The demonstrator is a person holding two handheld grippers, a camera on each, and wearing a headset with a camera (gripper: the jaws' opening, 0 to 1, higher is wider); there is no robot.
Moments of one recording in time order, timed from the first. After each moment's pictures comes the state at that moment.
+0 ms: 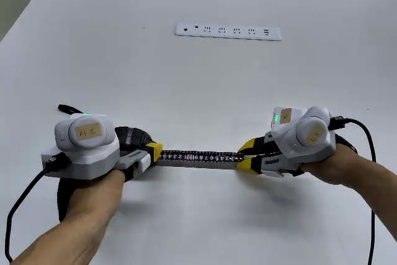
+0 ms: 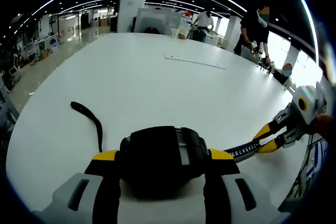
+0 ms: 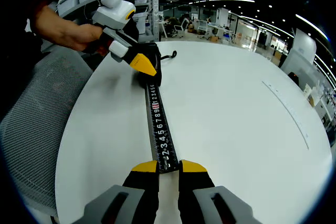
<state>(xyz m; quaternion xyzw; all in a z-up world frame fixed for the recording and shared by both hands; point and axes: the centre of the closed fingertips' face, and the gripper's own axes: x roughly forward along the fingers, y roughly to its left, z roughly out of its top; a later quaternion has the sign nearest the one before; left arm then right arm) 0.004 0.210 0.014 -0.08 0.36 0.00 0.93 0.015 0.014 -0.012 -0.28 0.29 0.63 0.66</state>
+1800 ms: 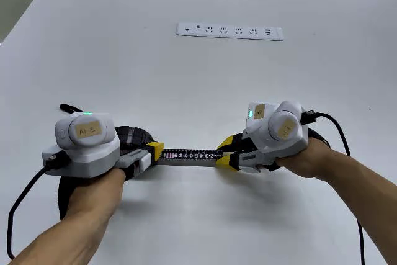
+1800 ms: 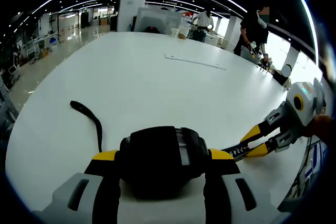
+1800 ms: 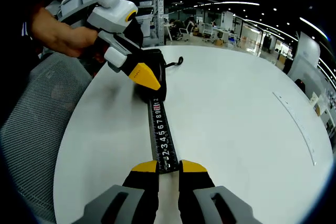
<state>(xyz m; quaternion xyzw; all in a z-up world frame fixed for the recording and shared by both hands) 0.004 0.211 0.014 -0.08 0.36 0.00 0.93 0.013 0.059 -0.012 -0.28 0.28 0.65 0.65</state>
